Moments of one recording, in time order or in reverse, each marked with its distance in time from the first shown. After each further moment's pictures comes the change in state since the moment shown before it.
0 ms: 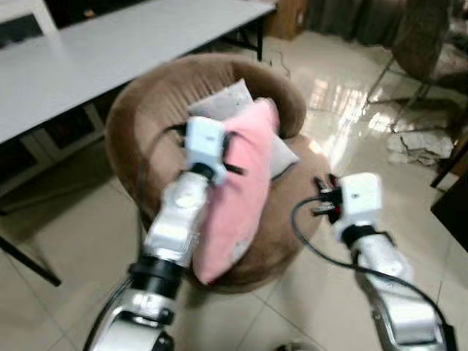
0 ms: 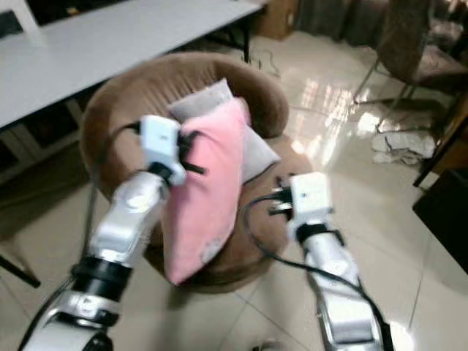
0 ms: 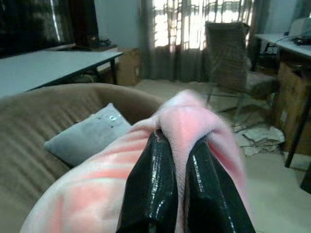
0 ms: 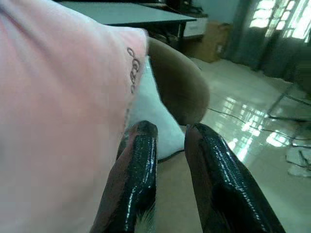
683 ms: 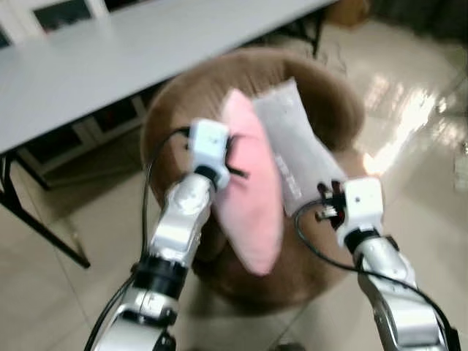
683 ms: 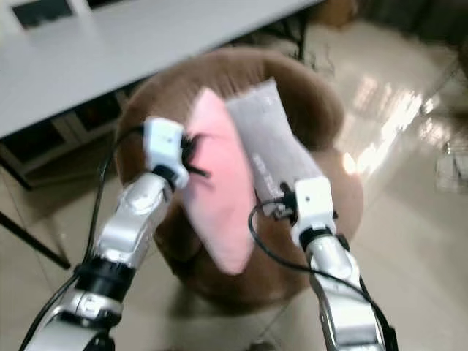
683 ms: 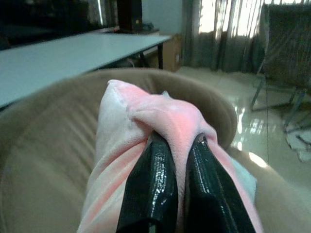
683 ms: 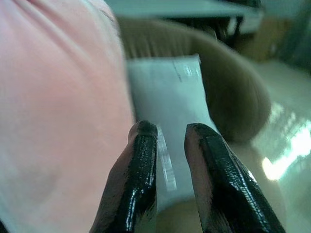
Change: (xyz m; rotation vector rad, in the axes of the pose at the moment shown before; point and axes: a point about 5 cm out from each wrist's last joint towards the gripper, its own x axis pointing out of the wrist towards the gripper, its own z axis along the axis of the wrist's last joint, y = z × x) left arm 0.004 0.000 -0.001 0.007 0.013 -0.026; right arm 0.000 0.000 -0.003 -0.018 0.021 0.008
